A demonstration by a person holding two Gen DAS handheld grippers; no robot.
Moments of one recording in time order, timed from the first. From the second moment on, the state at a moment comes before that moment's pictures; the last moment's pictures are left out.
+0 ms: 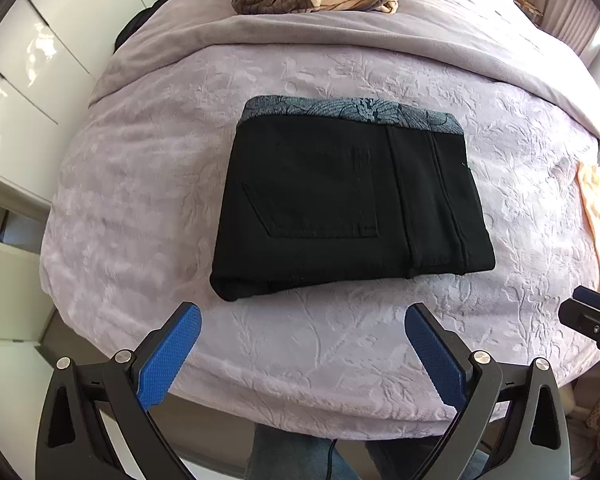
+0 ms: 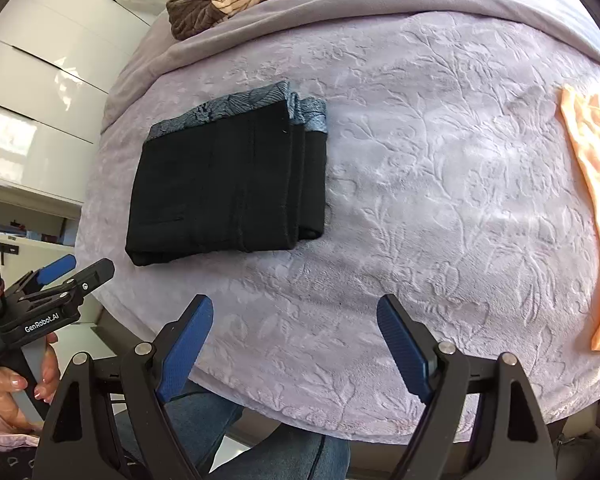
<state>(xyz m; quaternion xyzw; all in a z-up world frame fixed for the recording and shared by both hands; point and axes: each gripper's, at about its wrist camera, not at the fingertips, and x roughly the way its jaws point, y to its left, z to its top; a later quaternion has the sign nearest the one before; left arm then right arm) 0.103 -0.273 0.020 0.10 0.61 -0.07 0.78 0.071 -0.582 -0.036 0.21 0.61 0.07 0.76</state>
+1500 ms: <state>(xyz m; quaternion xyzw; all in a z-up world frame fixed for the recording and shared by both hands) 0.216 -0.216 -0.050 0.09 0.64 -0.10 0.76 0.138 -0.553 -0.093 0.25 0.66 0.01 0.71</state>
